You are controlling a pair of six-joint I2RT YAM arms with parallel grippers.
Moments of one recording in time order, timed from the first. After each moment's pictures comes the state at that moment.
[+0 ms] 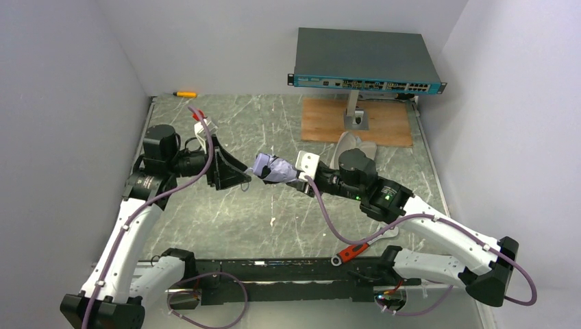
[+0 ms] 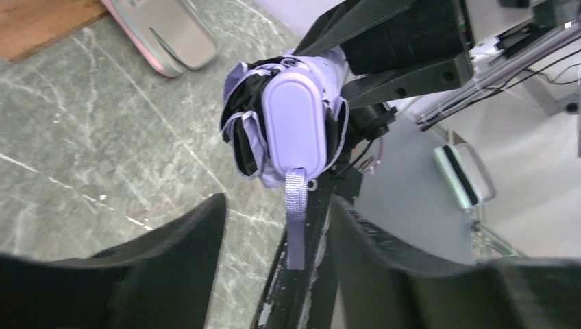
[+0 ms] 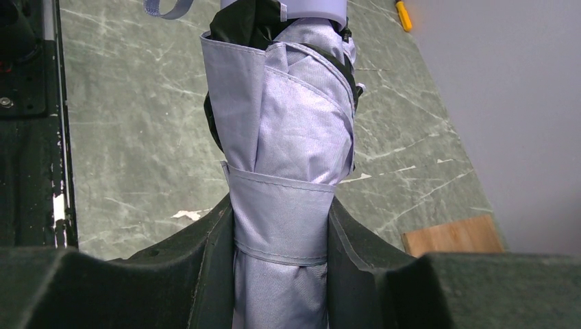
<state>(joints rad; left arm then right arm) -0.18 0.91 1.01 -0.44 1.12 -0.20 0.93 1.00 0.97 -0.22 -0.22 -0.45</state>
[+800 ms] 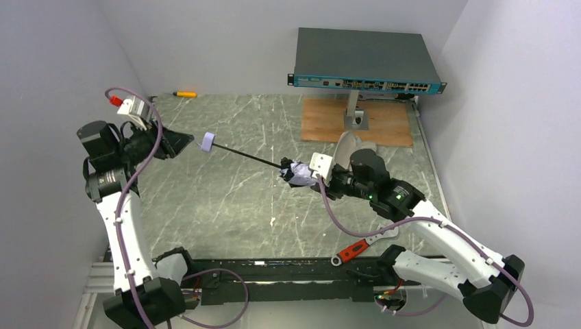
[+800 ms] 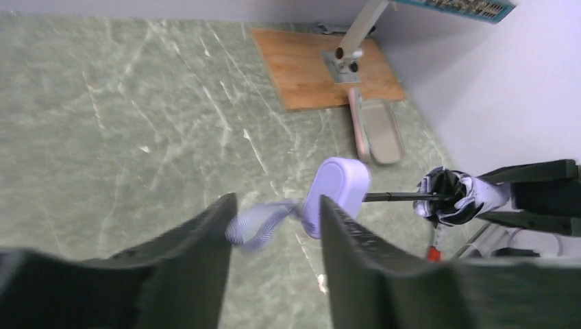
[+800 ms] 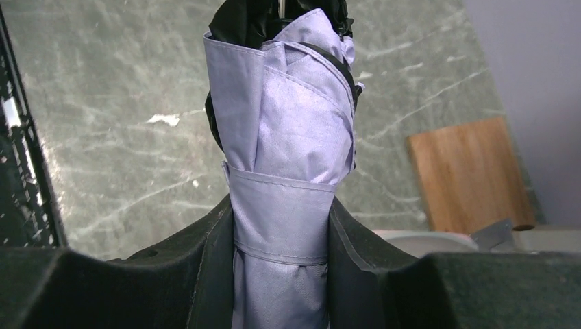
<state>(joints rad) 0.43 0.94 1.07 -0.44 1.01 -0.24 0.75 0.91 0.90 -0.43 -0.26 -0.53</state>
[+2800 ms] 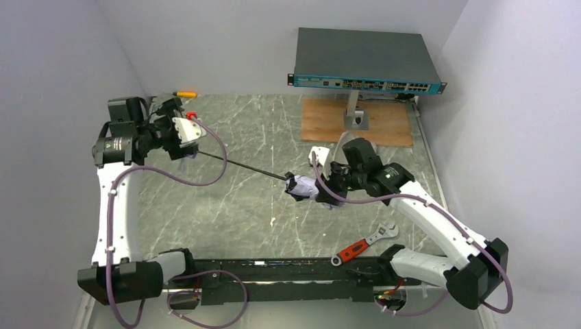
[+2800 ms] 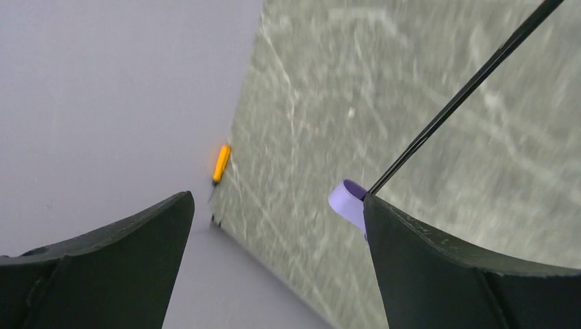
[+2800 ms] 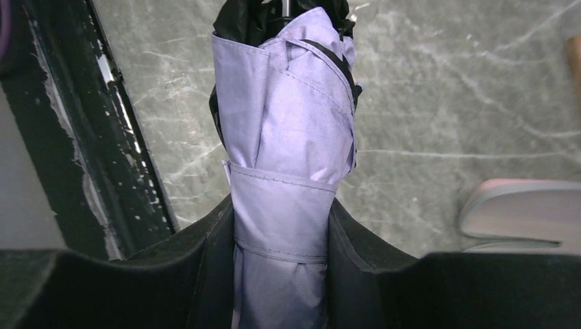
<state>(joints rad) 0.15 1.19 1.39 -0.90 0.62 1.39 0.62 1.08 0.99 -0.71 -0.46 -0.44</state>
